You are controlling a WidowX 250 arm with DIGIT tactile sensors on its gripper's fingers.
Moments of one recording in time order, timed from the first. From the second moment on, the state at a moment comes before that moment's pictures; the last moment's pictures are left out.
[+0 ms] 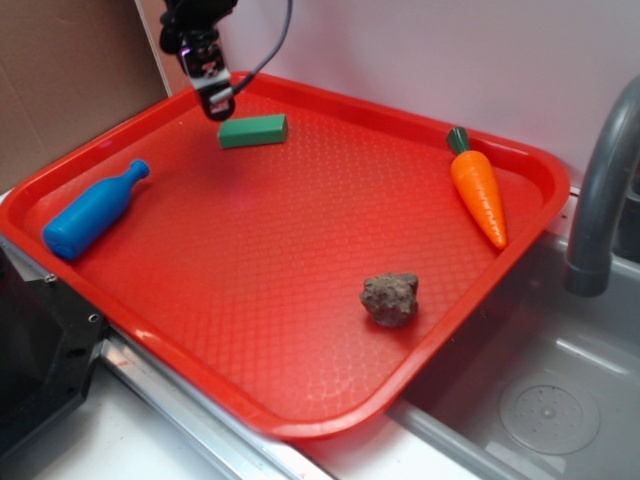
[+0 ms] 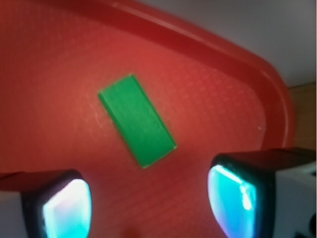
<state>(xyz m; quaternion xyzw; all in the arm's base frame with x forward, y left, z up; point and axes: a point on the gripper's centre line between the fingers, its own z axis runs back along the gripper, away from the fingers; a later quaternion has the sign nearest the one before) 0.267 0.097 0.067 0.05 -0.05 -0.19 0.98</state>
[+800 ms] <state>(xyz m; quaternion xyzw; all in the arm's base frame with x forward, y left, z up) 0.295 0.084 0.015 -0.02 -0.06 -0.28 0.96</state>
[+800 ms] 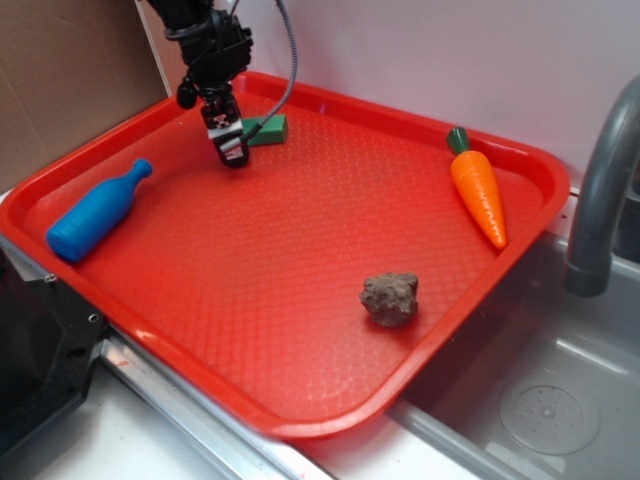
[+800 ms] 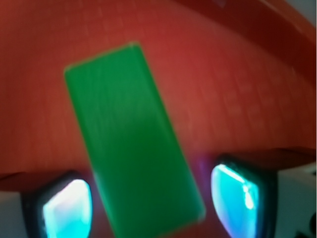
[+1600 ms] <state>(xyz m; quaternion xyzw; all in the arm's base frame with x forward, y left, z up) 0.286 0.064 0.018 -0.03 -0.06 -0.31 0.95</state>
